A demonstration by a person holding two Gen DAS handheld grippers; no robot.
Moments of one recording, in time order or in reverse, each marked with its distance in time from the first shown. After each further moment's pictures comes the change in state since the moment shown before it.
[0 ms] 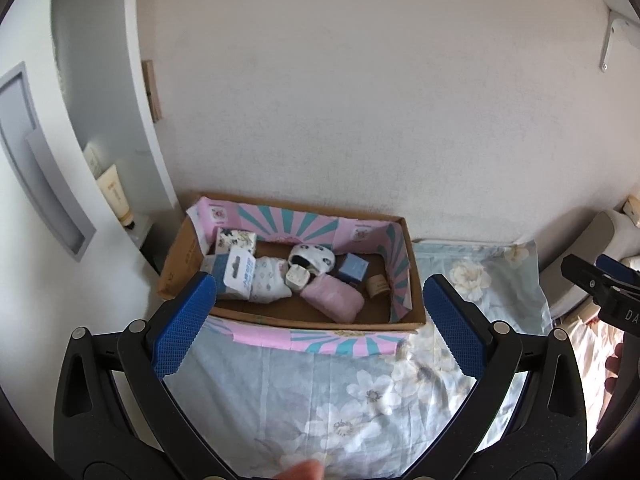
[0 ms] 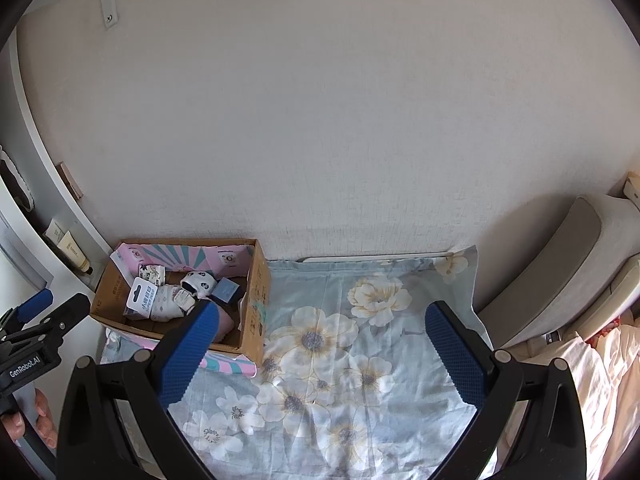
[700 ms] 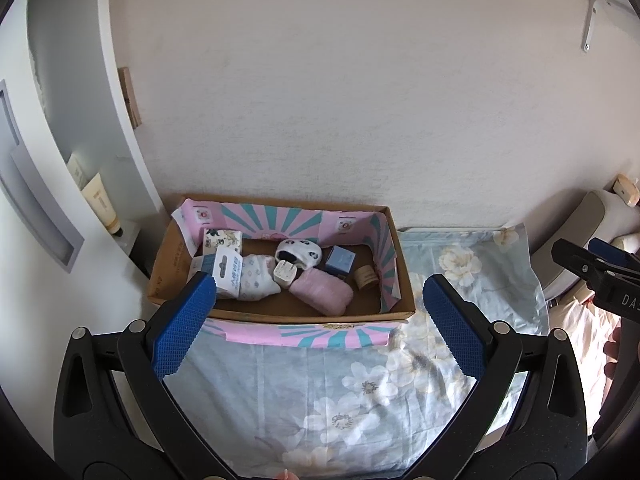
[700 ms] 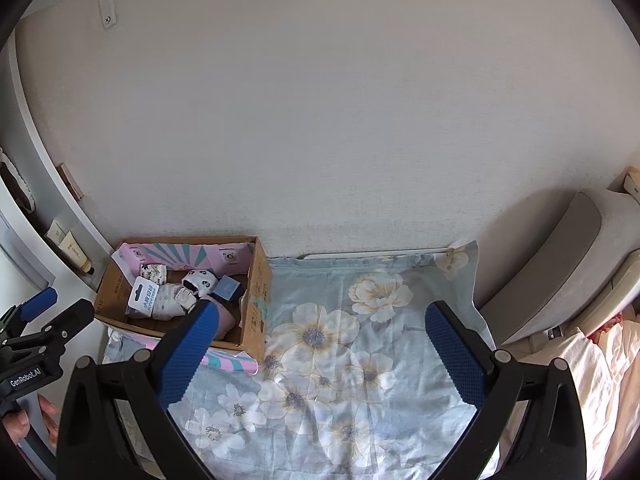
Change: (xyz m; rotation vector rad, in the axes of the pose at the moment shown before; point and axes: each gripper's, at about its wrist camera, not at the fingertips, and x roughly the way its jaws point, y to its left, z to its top) left arm 0.002 -0.013 0.000 0.066 0.035 -0.059; right arm 0.000 -0.003 0.000 0.000 0.006 0.010
